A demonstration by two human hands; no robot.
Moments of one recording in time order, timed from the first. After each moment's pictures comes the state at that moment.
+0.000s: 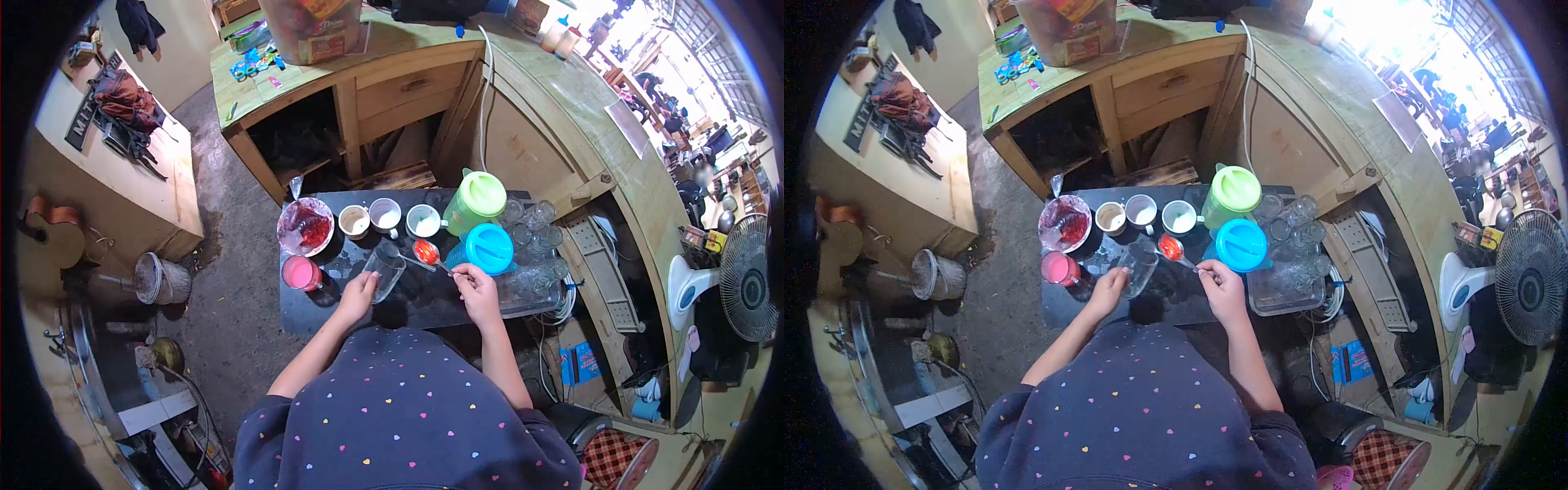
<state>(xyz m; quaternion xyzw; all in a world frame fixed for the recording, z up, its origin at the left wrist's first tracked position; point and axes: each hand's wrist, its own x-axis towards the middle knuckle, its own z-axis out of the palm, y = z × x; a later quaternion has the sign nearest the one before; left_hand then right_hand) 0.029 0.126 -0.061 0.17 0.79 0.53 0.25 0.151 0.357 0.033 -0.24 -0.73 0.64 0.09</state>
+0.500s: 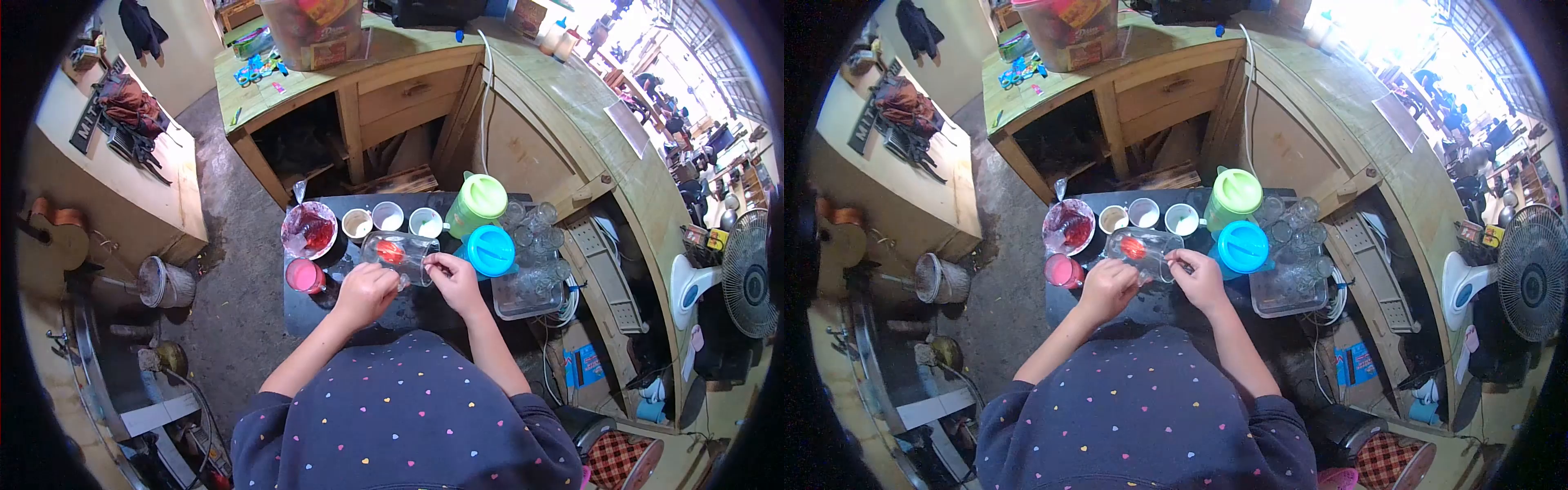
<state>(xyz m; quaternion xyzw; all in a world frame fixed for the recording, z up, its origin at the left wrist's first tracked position) 0.026 0.141 0.074 0.51 0.78 0.35 -0.07 0.109 0.333 0.040 -0.12 -0.77 0.61 0.11</state>
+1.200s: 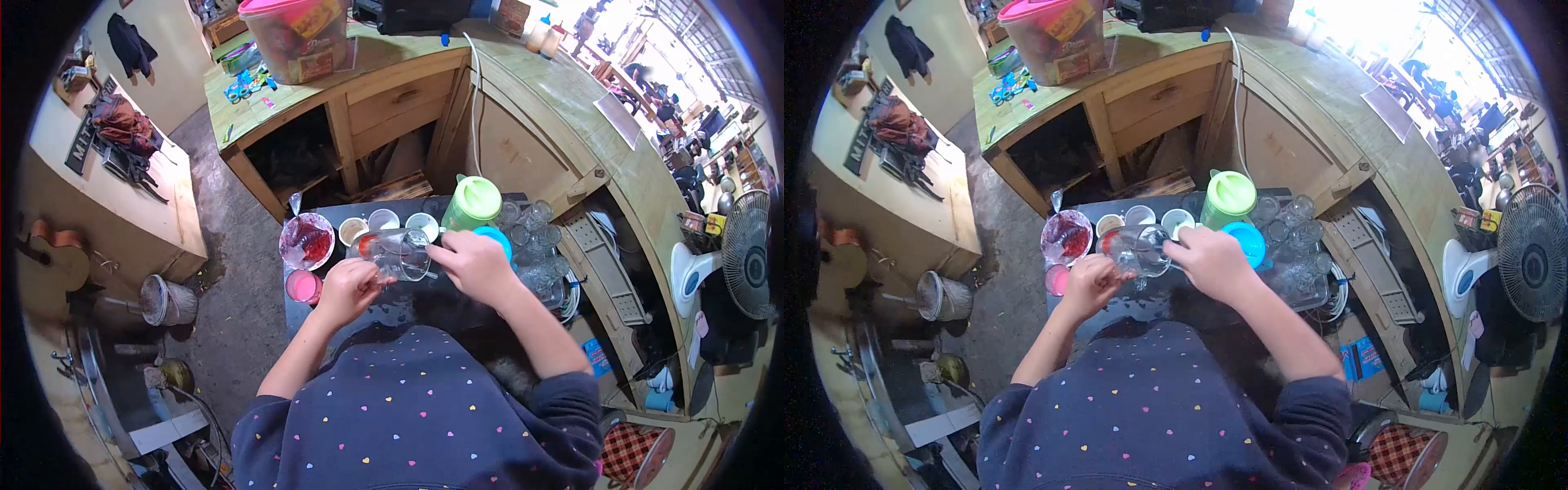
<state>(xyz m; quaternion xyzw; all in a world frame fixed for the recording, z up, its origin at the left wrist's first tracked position) -0.005 0.129 0.086 0.49 0.76 0.43 -0.01 0.097 0.360 0.153 0.14 -0.97 0.11 0.19</state>
